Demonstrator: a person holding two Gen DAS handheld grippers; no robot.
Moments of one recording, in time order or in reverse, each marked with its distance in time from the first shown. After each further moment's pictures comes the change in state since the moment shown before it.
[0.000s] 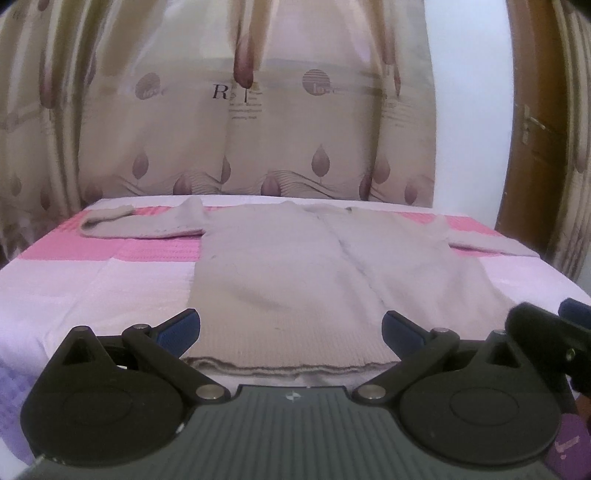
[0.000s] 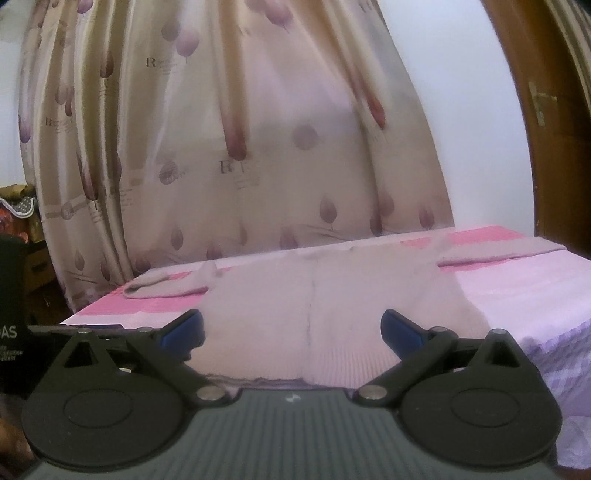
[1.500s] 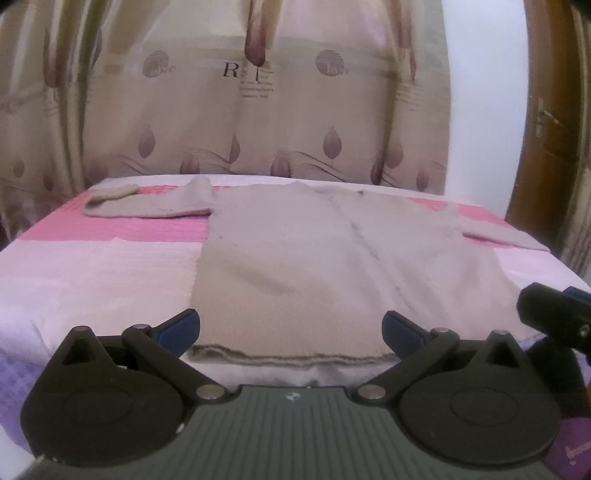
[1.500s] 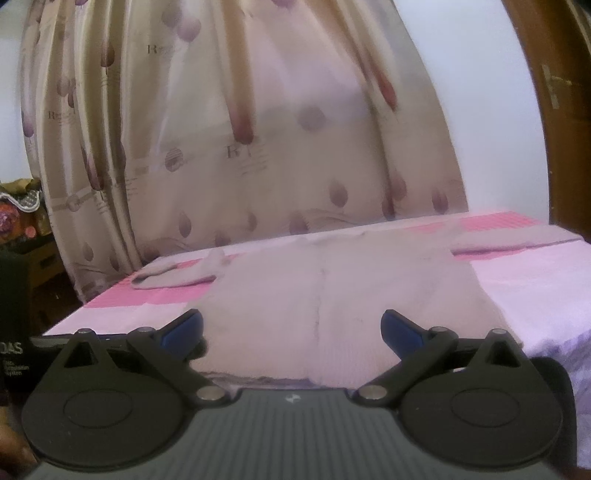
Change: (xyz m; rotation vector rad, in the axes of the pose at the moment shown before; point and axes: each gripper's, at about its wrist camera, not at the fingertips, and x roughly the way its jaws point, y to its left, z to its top) left arm 0.020 0.014 -0.001 -0.029 0.063 0.019; right arm 0.021 0.002 0.009 0.000 0.063 0.025
